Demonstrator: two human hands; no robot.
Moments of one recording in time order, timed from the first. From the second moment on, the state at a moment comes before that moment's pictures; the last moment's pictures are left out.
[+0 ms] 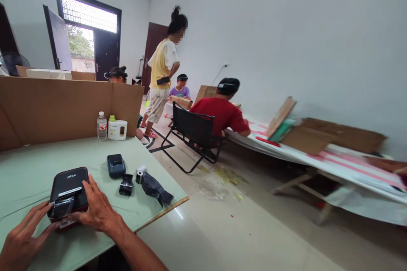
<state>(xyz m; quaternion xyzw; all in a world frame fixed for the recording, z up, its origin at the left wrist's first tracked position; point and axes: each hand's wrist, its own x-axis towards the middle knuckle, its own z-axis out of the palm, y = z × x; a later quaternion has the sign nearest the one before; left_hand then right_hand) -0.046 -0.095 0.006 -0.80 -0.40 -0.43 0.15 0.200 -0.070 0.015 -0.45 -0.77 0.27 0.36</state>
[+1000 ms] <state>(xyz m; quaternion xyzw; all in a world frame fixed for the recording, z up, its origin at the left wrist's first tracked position) -0.058 -0.072 0.002 -0.81 -0.38 -0.44 0.08 0.202 -0.066 0.030 -0.46 -0.78 0.29 0.32</state>
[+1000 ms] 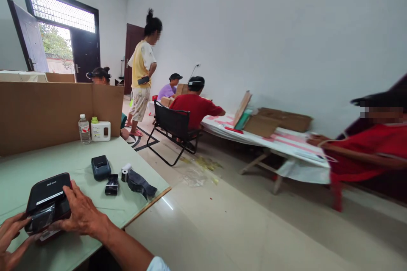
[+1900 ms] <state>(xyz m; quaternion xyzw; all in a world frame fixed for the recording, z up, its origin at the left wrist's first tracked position) -0.044 -0.068 0.079 -0.76 -0.48 -0.39 -0.19 0.212 -0.064 0.039 -0.41 -0.79 0.29 0.36</state>
